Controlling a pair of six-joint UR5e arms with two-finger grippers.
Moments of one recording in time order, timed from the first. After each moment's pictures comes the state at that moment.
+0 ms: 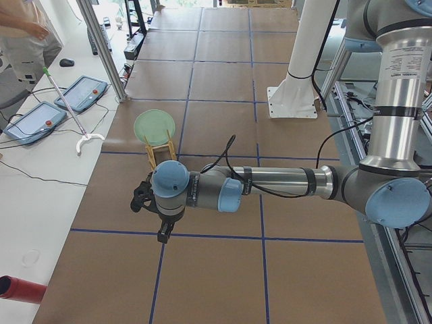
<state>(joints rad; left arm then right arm) -1.66 -1.59 -1.57 -1.72 -2.42 0.17 1.61 -1.67 1.60 -1.60 2.30 -0.07</state>
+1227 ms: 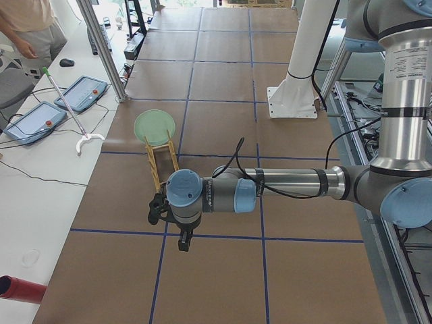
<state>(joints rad) -1.66 -1.53 -1.63 -1.54 -2.41 0.16 1.61 -1.67 1.60 -1.60 2.30 -0.07</state>
